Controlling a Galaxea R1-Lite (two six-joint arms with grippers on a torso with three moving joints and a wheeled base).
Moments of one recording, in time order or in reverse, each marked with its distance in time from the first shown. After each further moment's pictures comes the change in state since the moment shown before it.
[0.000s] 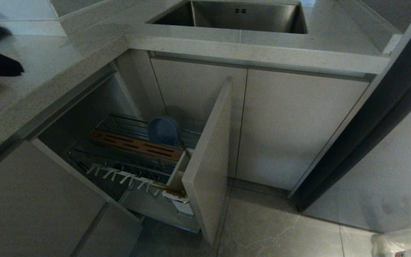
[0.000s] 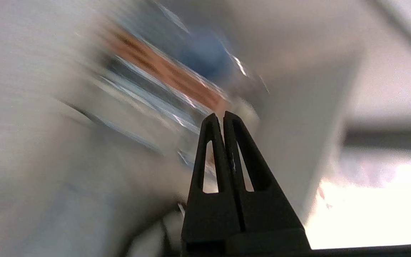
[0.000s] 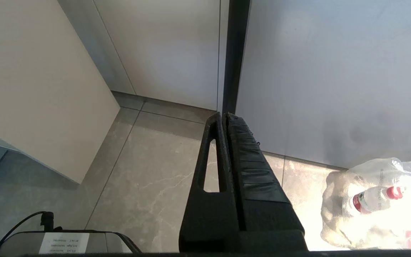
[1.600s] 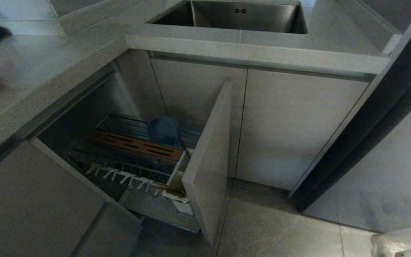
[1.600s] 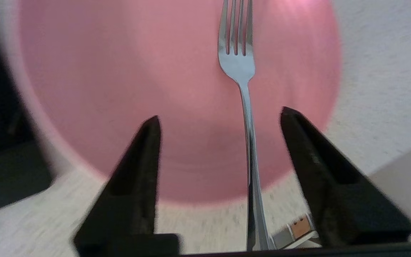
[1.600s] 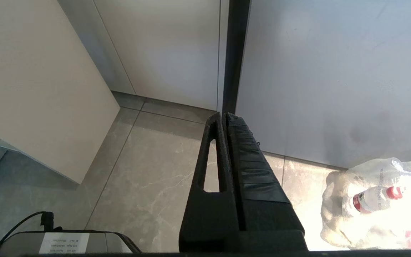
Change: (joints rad) left arm 0.646 0.115 0.002 -0.012 -0.057 -0.129; right arm 0.000 0.000 0.000 0.000 0.000 0.000
